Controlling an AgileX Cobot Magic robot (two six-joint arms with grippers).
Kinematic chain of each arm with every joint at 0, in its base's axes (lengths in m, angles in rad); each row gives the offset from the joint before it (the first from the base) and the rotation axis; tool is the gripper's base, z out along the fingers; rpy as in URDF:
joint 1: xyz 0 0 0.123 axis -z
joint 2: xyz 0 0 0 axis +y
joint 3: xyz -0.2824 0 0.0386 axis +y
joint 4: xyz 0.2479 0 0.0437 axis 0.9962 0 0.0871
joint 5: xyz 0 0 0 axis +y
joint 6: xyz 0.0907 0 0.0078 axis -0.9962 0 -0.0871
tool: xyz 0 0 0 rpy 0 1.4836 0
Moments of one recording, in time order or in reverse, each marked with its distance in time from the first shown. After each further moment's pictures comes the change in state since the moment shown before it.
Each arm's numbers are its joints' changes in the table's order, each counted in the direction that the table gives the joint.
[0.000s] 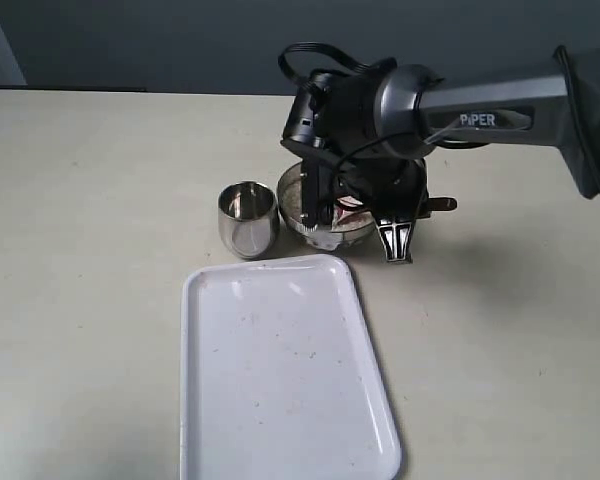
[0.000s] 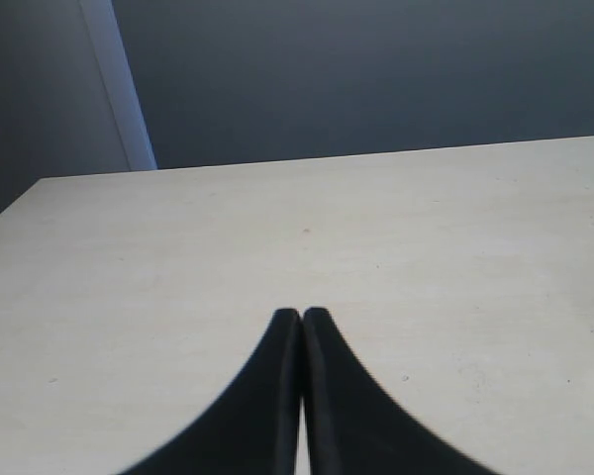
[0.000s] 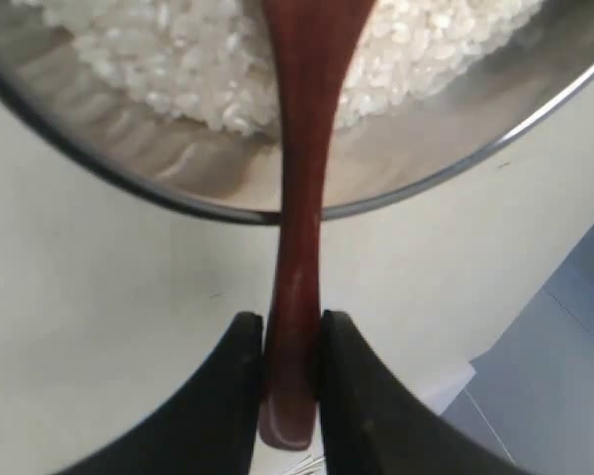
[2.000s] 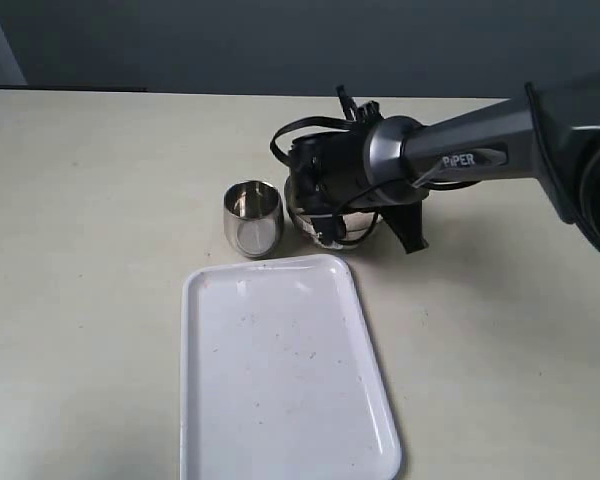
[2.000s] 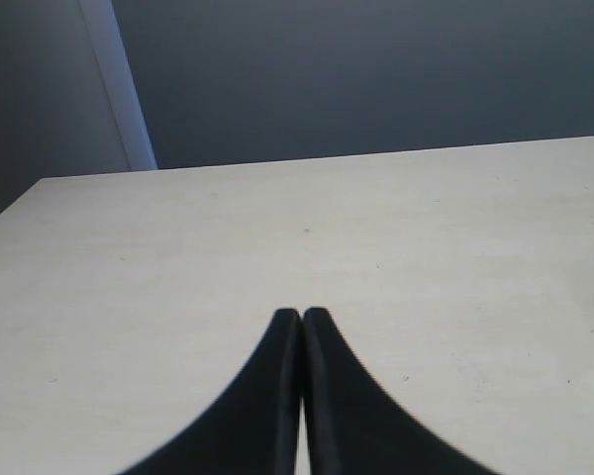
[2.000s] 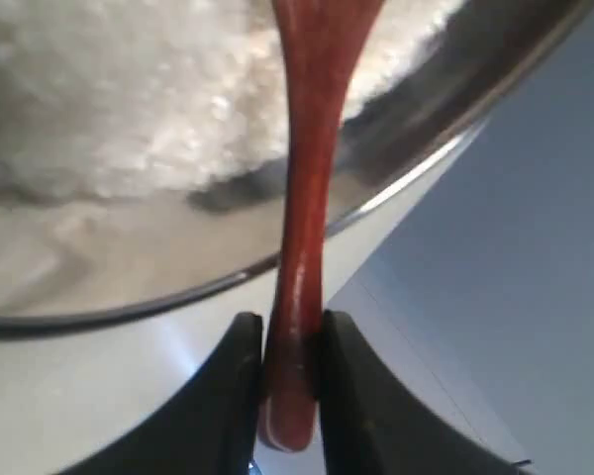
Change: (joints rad) left arm 0.000 0.000 0.000 0.000 0.000 0.000; right arm -0.032 0.028 0.130 -0.407 -0.126 -0.117
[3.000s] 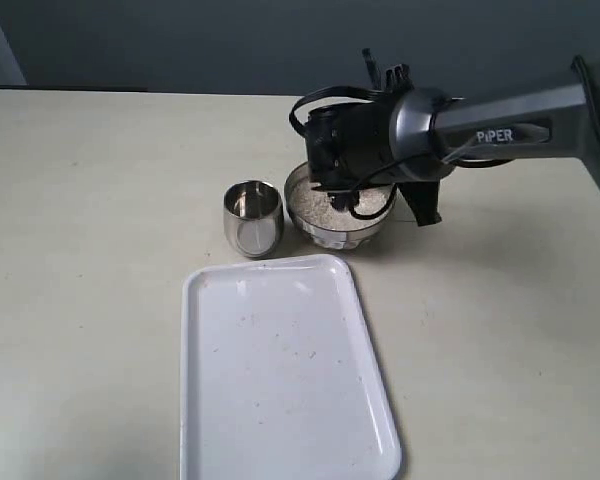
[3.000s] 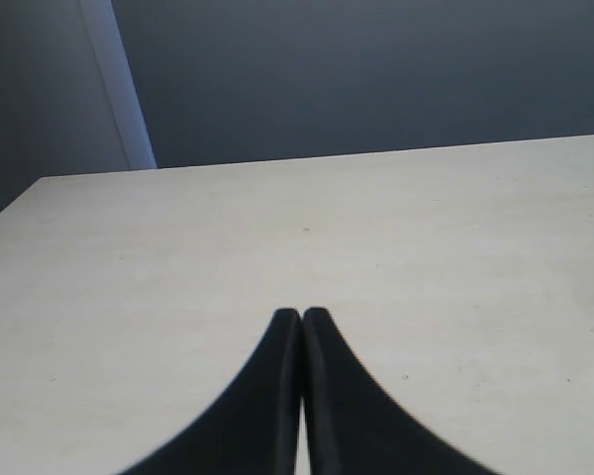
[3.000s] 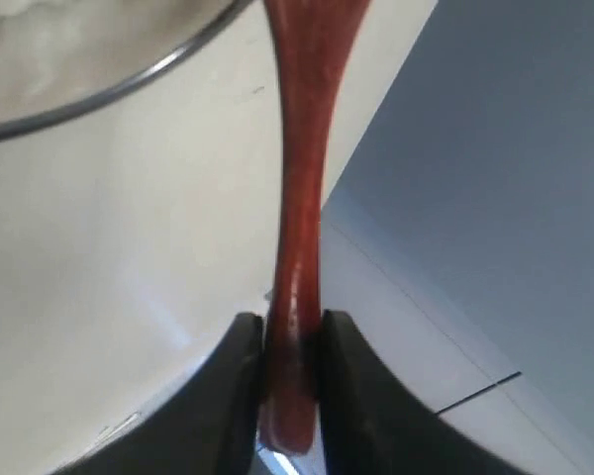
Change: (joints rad) left arm 0.000 0.000 0.000 0.000 0.002 0.000; right arm 0.032 -0.059 0.002 -0.083 0.039 -0.121
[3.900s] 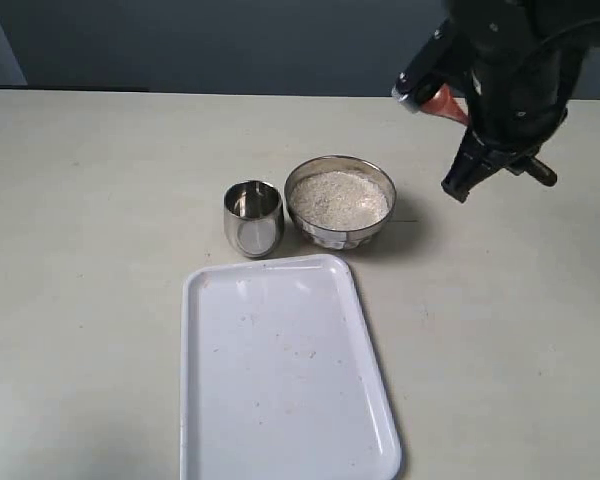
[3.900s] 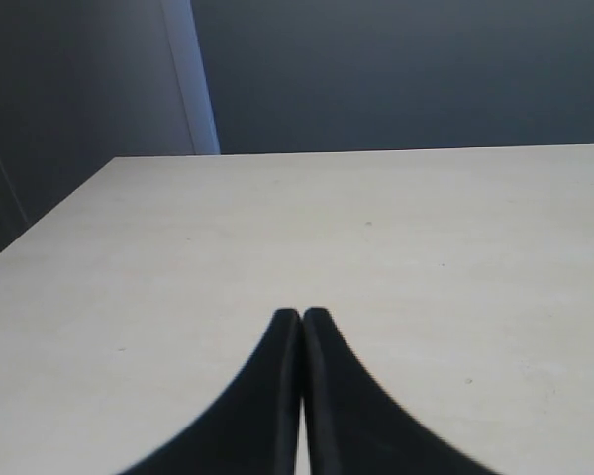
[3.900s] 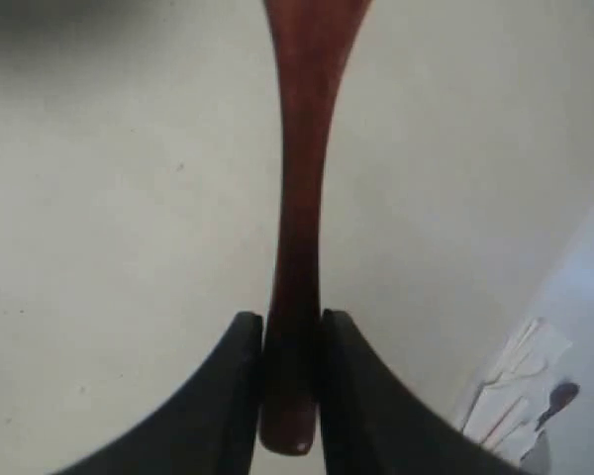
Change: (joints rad) left arm -0.123 0.000 0.000 0.000 0.007 0.000; right arm 0.181 -0.348 0.018 0.632 0.082 -0.135
